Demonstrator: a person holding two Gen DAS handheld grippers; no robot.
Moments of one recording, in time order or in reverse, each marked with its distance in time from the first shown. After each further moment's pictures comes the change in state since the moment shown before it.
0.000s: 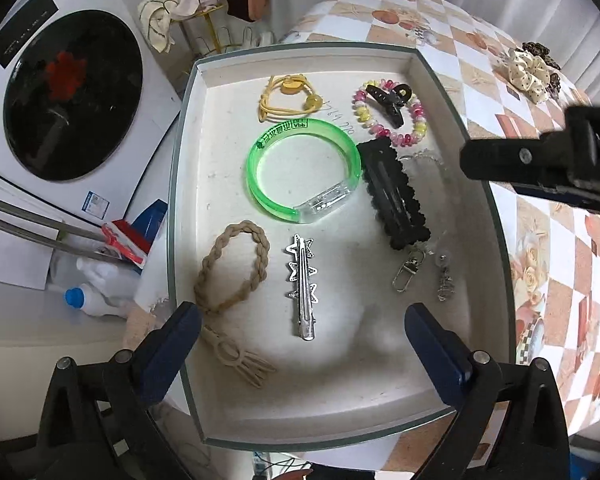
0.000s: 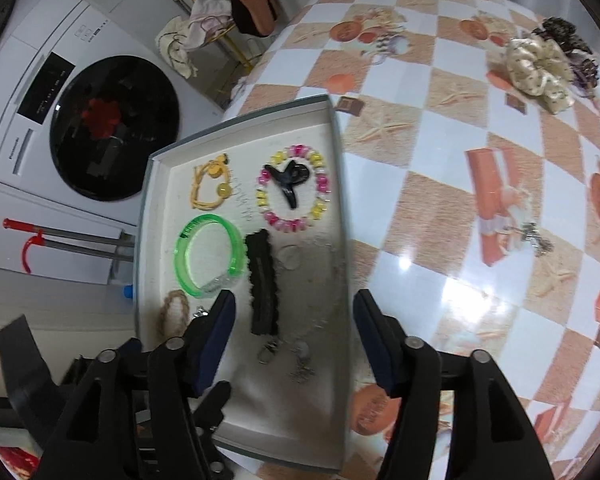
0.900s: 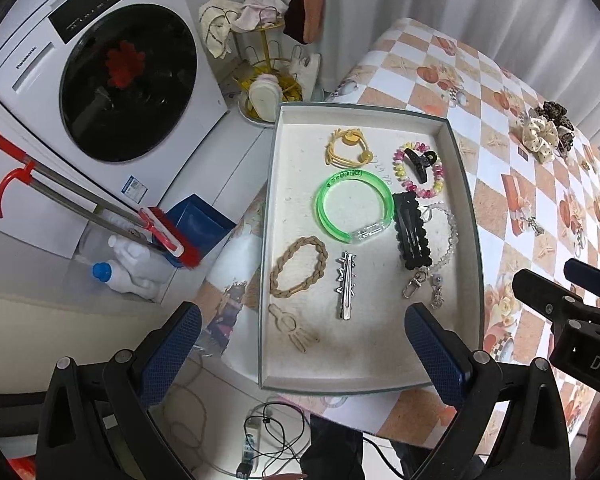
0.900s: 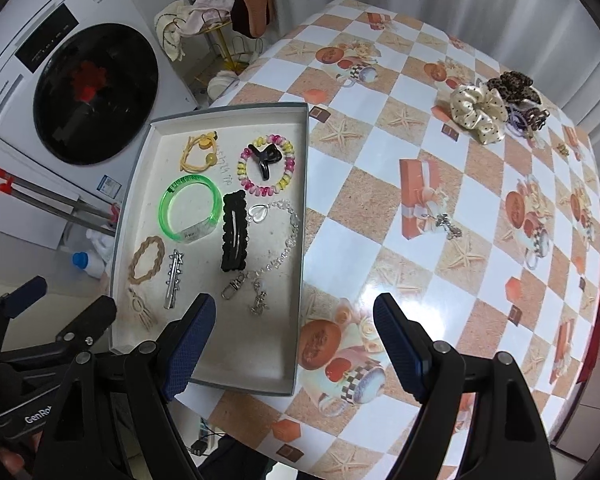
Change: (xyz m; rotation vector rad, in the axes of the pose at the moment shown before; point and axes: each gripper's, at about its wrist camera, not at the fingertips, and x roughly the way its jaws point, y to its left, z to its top) left arm -0.079 0.039 -0.002 -0.149 -0.044 0.052; right arm -0.064 0.027 -0.039 -0.142 -0.015 -0.243
